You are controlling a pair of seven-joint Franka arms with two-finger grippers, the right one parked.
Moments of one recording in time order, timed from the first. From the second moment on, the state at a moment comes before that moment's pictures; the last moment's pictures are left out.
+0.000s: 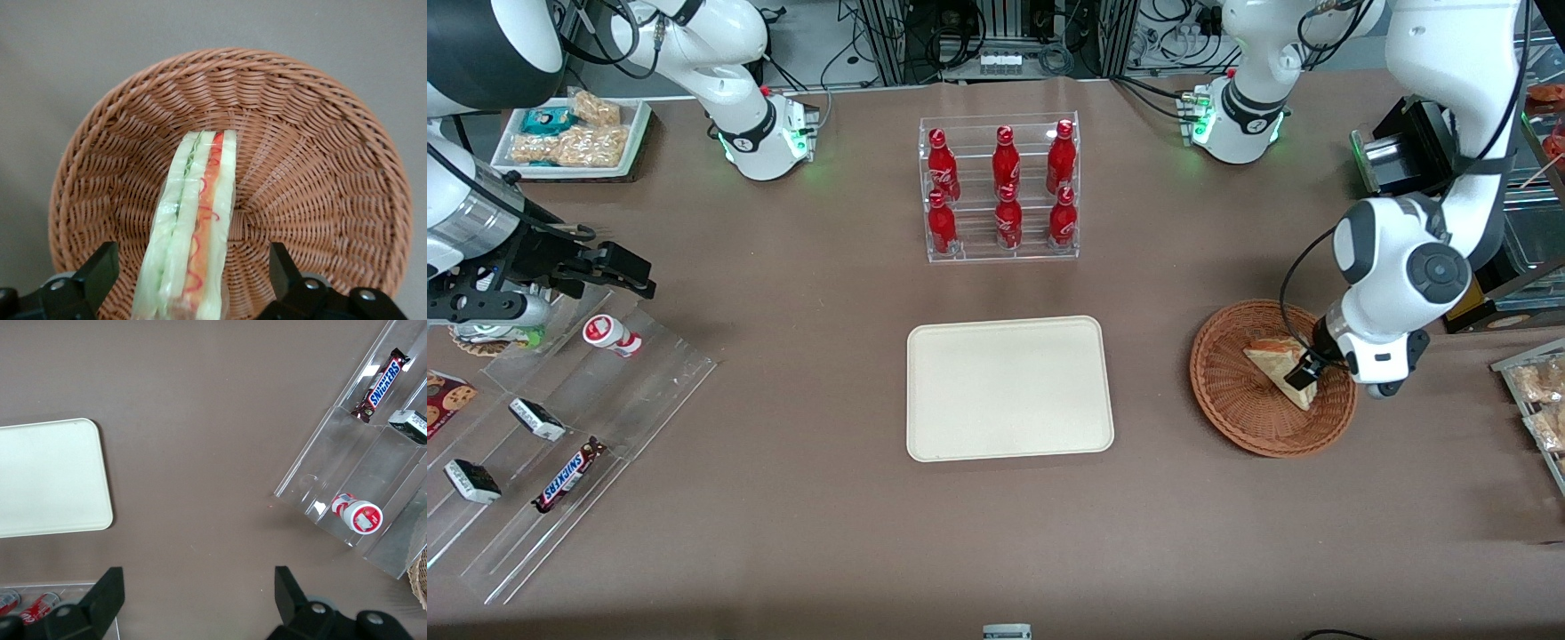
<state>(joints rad) -0.03 0.27 0.01 -2.17 0.02 2.43 -0.90</state>
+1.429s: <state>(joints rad) -0.33 0.52 -0.20 -1.58 0.07 2.11 -0.90</state>
